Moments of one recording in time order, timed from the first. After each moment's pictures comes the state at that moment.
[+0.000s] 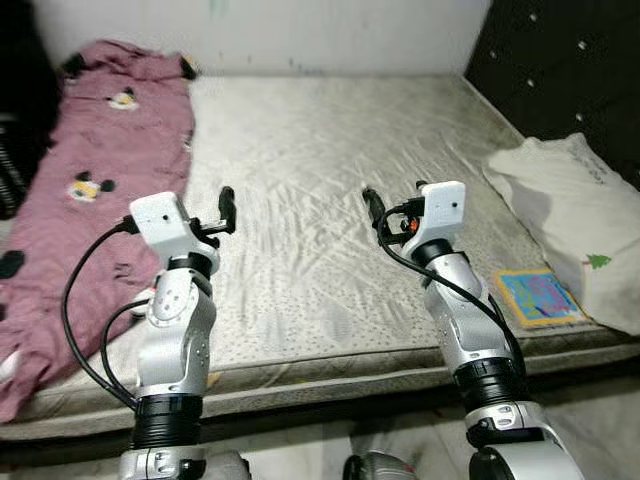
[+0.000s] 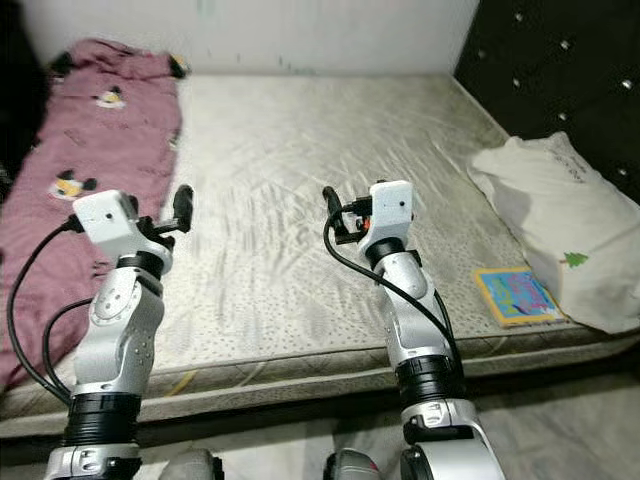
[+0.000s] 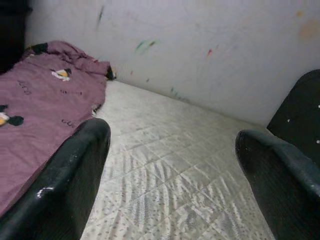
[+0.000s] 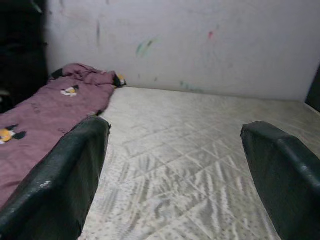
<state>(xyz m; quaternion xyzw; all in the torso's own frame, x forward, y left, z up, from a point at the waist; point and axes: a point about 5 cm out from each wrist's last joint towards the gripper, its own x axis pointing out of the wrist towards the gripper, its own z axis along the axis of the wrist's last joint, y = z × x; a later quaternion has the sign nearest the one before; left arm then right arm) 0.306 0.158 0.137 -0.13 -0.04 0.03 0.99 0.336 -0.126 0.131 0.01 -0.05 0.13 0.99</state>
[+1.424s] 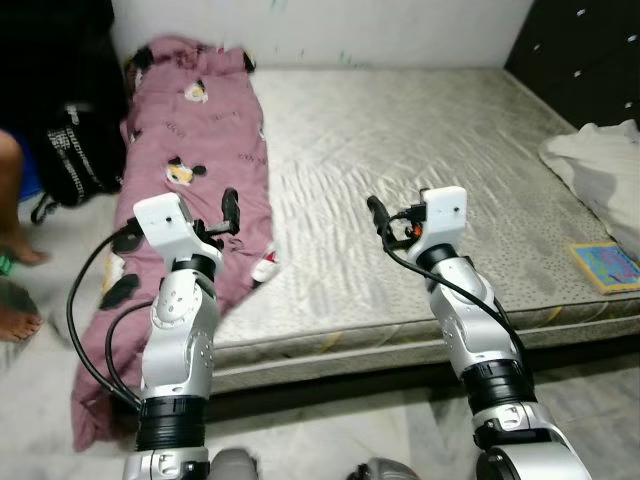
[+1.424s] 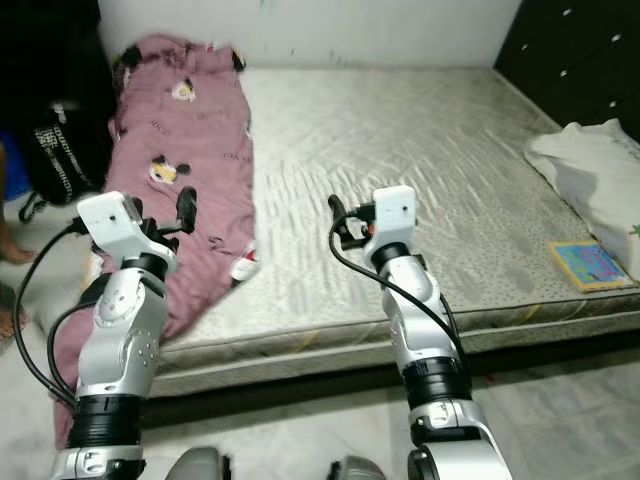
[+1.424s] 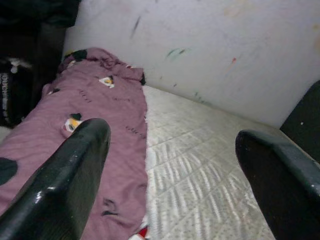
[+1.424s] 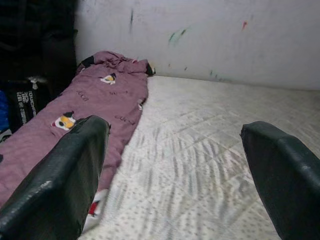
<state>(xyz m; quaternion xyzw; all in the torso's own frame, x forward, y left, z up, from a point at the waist) 0.306 0.155 0.137 -0.14 -0.04 0.03 0.99 0.335 -0.130 0.121 0.01 -0.02 0.13 0.99</state>
